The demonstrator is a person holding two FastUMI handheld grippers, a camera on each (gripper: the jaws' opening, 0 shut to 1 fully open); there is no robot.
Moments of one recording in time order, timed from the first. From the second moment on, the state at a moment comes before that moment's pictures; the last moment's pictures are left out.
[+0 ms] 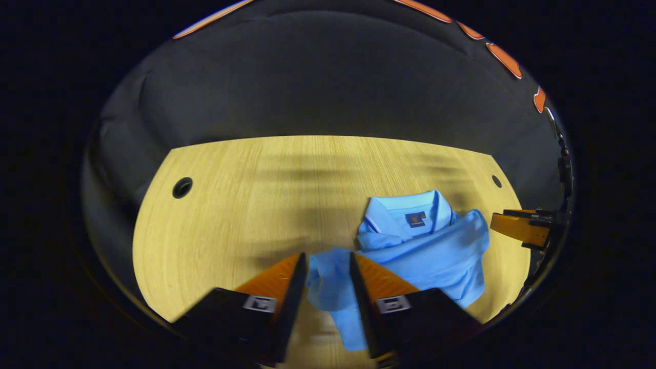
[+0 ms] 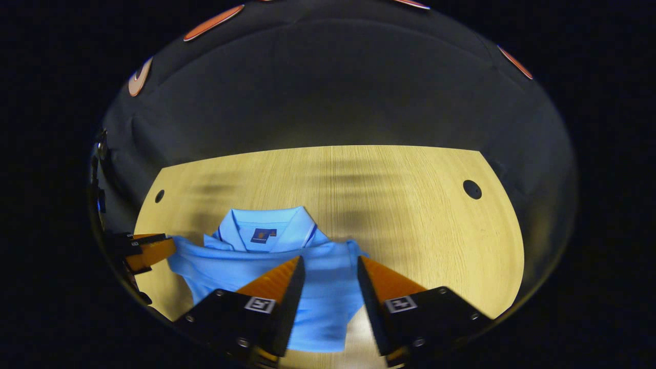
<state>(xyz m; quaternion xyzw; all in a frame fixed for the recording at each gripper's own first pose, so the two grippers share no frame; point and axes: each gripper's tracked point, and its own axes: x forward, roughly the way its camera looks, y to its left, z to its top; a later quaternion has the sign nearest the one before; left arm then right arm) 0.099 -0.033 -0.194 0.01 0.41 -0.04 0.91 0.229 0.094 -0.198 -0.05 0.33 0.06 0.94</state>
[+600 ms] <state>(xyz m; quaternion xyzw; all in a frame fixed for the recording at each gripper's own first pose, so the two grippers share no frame) 0.056 -0.055 -0.065 -0.01 0.24 -0.05 0.97 0.153 0.092 -0.137 -0.05 0.24 0.07 0.97</state>
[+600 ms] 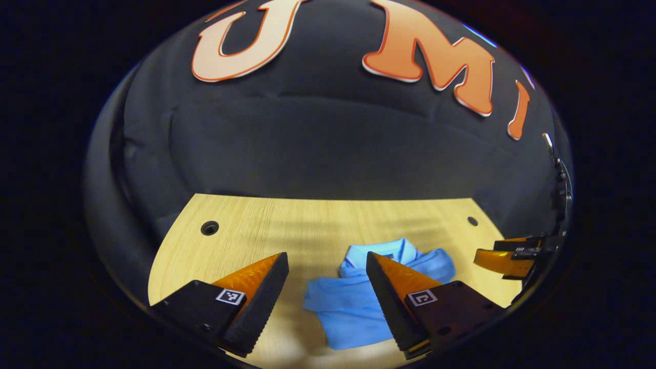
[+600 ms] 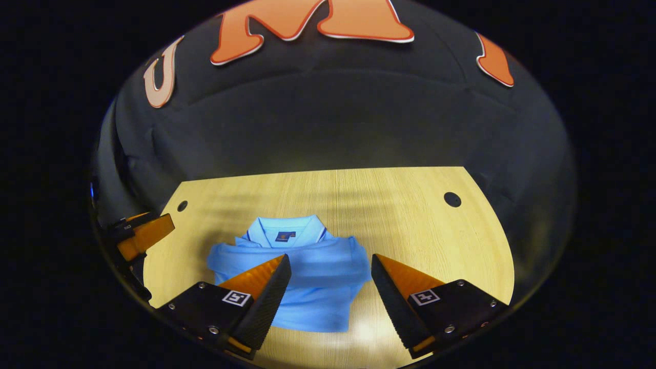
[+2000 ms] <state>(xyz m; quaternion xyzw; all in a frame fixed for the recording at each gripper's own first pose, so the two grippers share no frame) -0.117 -0.076 0.079 0.01 0.02 -0.01 1.00 -0.010 0.022 -0.025 -0.02 0.01 0.06 1.00</state>
